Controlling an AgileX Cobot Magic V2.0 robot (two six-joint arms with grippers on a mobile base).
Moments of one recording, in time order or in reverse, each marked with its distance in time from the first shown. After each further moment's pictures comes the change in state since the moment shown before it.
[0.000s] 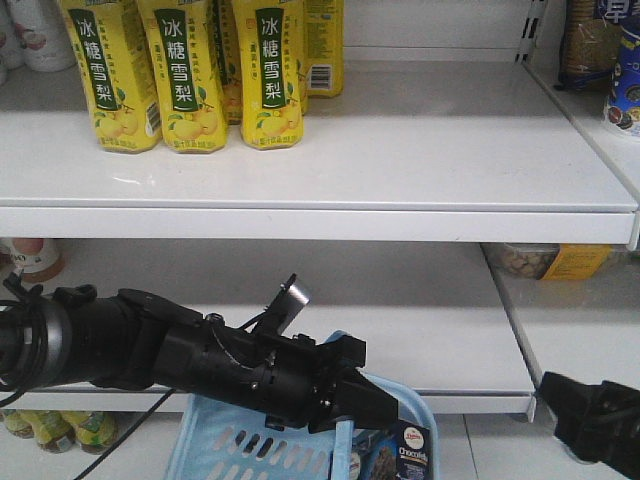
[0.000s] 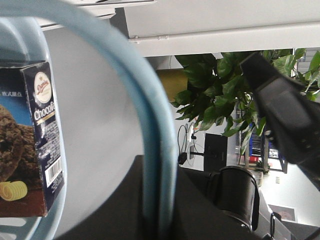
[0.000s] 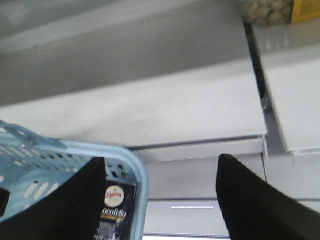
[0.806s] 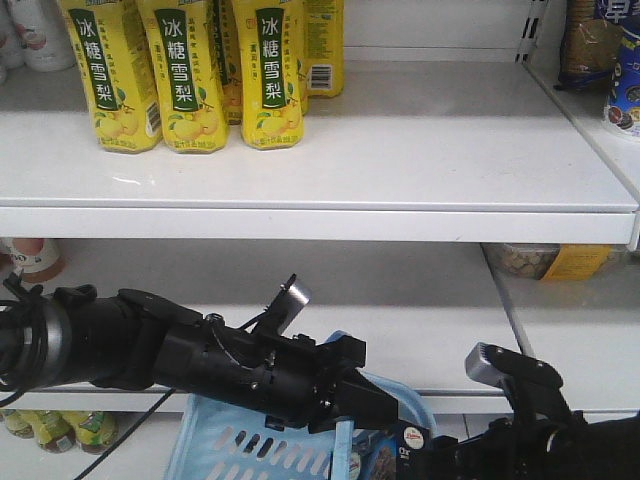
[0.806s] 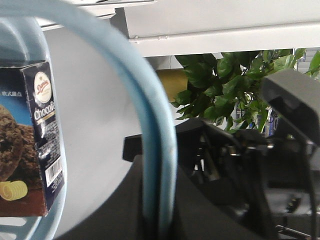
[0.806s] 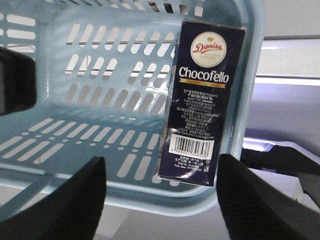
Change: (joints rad) left arm 0.000 0.000 0.000 0.000 0.000 0.000; right arm 0.278 0.530 -0.156 0.408 0.198 -0.147
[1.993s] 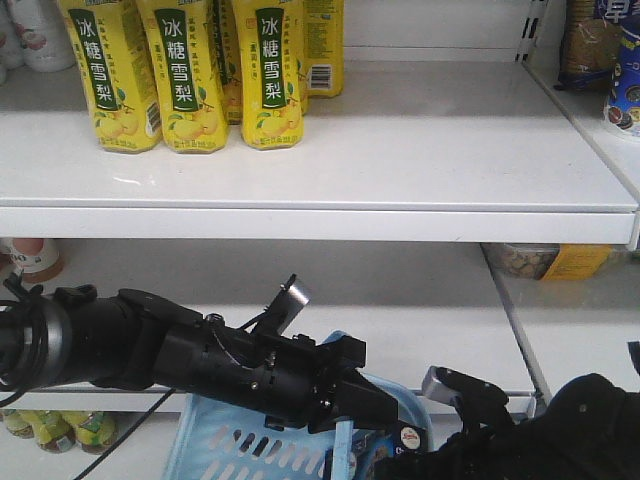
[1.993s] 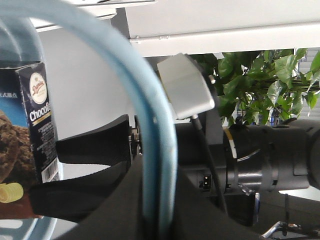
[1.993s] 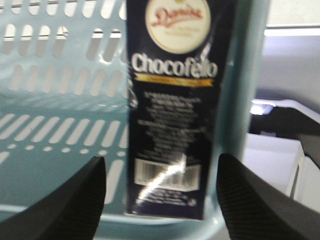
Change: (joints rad) left arm 0.000 0.000 0.000 0.002 -0.002 0.000; right arm 0.000 0.339 -0.032 0.325 -0.047 -0.348
